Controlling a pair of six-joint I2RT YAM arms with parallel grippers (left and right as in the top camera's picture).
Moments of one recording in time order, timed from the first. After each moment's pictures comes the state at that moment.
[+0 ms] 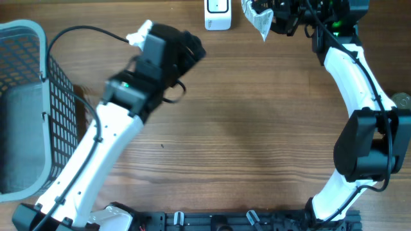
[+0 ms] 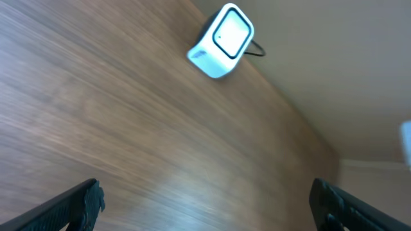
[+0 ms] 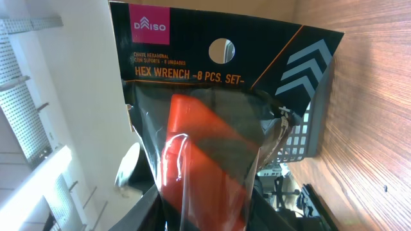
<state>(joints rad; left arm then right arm) -0.43 1.46 1.41 -0.64 -0.05 -1.06 0.01 1.95 1.57 0.68 -1.56 1.82</state>
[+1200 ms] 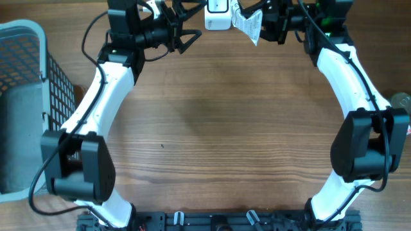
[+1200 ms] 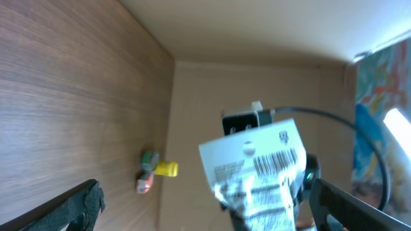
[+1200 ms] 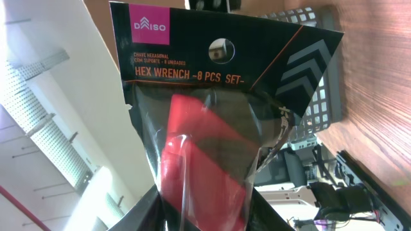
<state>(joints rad) -0.16 1.81 1.41 0.14 0.95 -1.38 0.06 1.95 1.57 0.40 -1.56 1.82</state>
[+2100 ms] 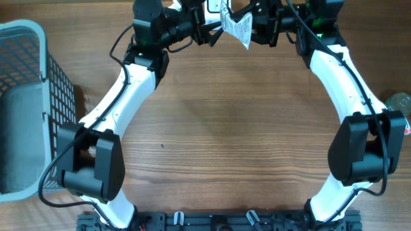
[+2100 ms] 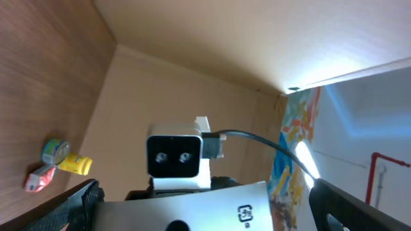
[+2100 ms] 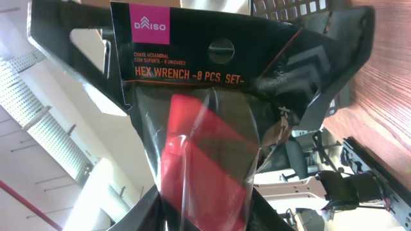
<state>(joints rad) -0.29 1.85 1.41 0.49 0.77 -1.92 0.11 1.93 1.57 0.40 -1.56 1.86</state>
